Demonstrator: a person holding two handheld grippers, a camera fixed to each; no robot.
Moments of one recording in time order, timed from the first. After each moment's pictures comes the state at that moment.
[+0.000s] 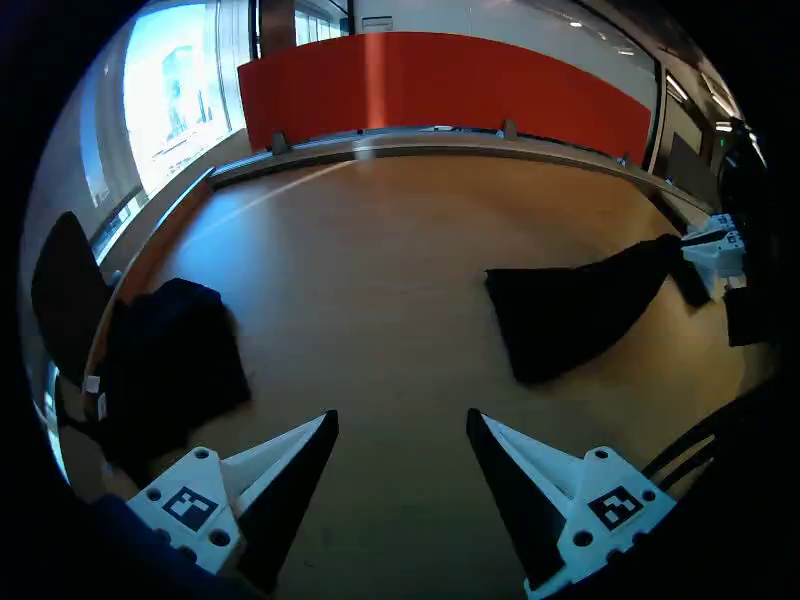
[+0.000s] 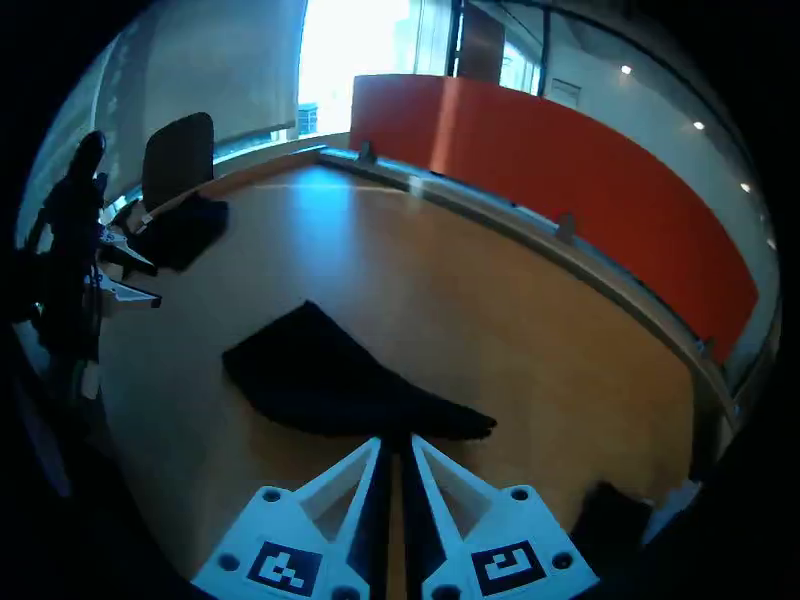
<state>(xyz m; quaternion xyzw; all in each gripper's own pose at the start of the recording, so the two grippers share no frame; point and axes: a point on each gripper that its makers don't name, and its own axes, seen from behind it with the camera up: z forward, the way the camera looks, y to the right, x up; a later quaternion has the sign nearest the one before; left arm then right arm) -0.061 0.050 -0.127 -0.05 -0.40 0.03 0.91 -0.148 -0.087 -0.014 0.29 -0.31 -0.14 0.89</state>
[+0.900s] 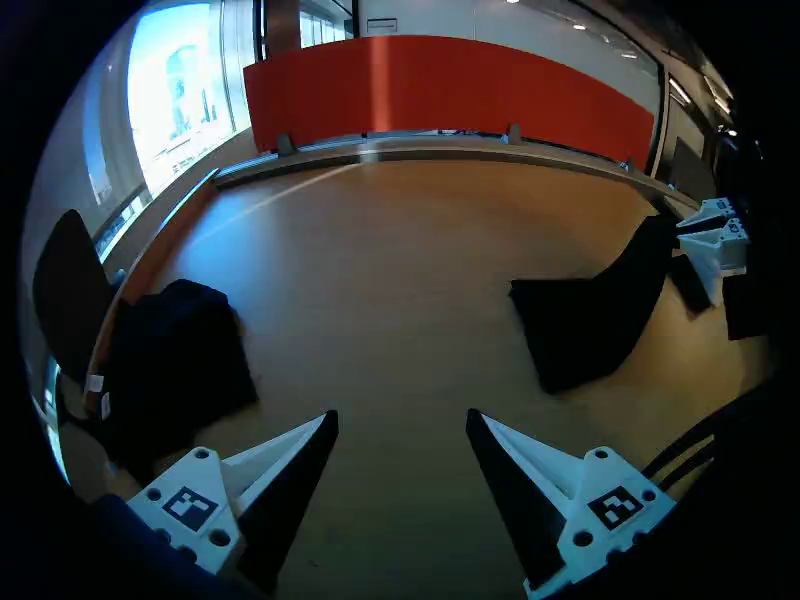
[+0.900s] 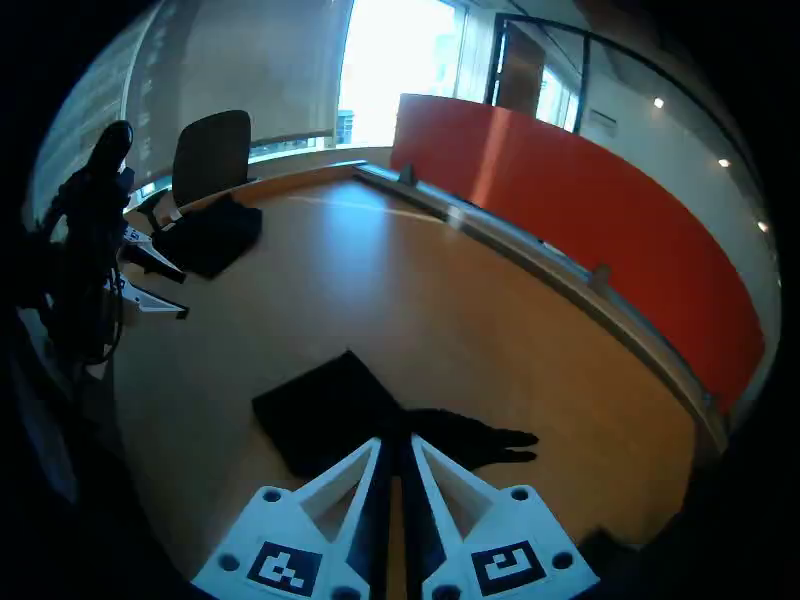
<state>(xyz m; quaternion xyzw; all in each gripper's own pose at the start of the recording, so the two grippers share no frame) -0.054 0.046 -0.126 -0.05 -0.40 0.02 0.91 -0.123 -0.141 -0.006 0.35 -0.28 -0.17 0.88</state>
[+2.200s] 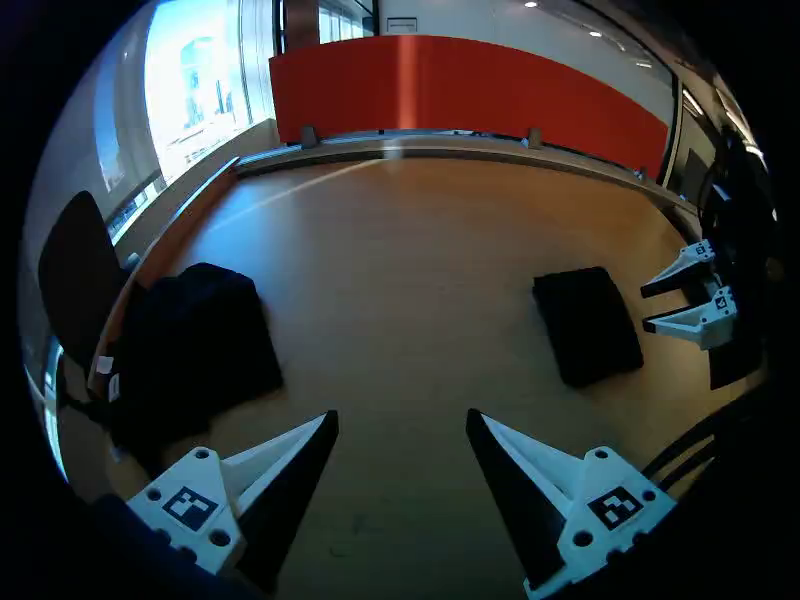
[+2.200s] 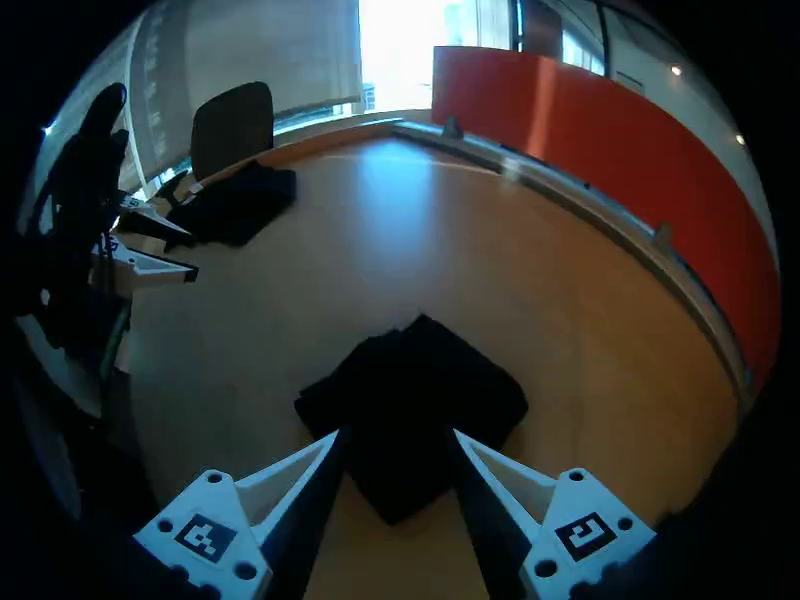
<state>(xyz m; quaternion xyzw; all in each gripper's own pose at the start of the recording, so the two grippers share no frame) -0.054 0.015 -0.138 -0.02 -0.40 0.01 0.91 -0.193 -0.204 -0.039 0.39 -0.36 -0.15 0.84</state>
